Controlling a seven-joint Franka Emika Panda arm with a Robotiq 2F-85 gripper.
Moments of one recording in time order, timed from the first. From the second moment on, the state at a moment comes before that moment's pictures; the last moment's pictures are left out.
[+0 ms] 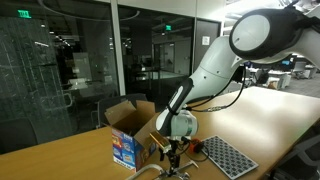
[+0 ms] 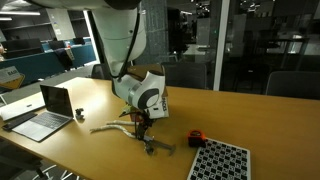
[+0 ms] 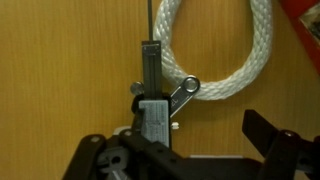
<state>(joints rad) 0.12 0.81 0.16 -1.96 0.34 2.74 1.35</state>
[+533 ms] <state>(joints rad) 0.07 0.81 0.20 -1.96 0.43 2.68 1.19</state>
